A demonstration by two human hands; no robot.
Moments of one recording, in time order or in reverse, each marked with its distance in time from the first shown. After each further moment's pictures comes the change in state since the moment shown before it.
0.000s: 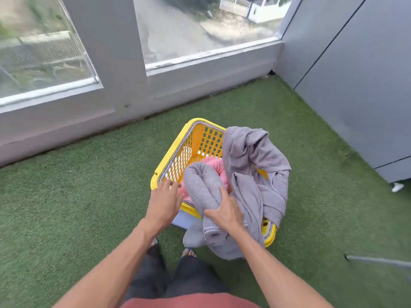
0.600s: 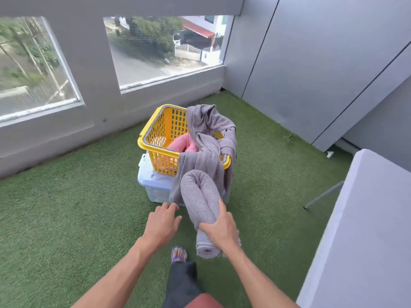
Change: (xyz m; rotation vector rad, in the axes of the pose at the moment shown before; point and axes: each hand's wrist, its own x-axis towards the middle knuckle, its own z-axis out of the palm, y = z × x) left_hand -0.372 0.076 0.016 -0.027 -0.133 0.129; right_hand -0.373 0.162 0.112 0.271 0.220 0.073
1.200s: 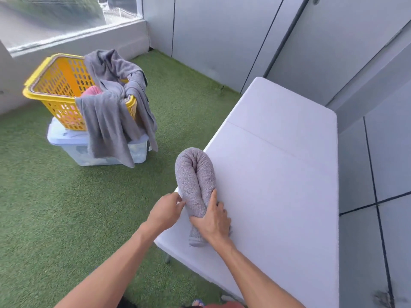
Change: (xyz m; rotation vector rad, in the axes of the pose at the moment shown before) left_hand -0.232 0.310 0.175 -0.258 -0.291 0.145; right_hand -0.230 0.347 -0.107 -0.189 0.217 0.203
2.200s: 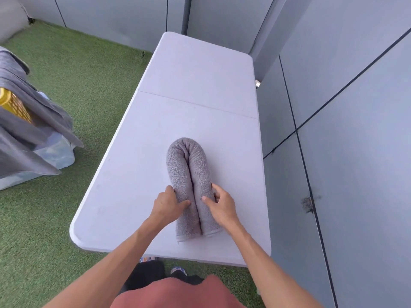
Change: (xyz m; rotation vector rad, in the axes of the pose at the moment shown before) left_hand -0.029 0.151 0.134 -0.001 -0.311 -0.006; right_hand -0.039 0.212 -0.069 0.682 0.095 0.255
